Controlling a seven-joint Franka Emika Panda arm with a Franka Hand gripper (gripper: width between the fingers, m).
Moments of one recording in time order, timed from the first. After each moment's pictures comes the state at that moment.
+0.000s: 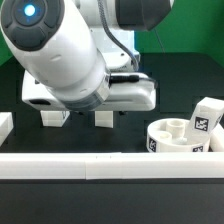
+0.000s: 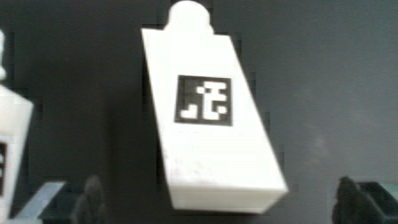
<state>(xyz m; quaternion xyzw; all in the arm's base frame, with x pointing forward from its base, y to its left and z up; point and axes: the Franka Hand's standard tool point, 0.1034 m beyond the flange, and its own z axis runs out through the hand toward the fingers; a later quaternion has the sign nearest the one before) 0.518 -0.042 0.023 -0.91 0.11 0.40 0.07</state>
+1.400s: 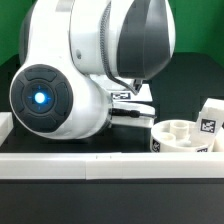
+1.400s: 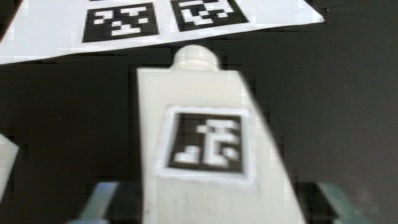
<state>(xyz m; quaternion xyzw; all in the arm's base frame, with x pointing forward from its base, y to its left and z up) 0.496 -0.039 0.006 -0.85 0.12 0.52 0.07</state>
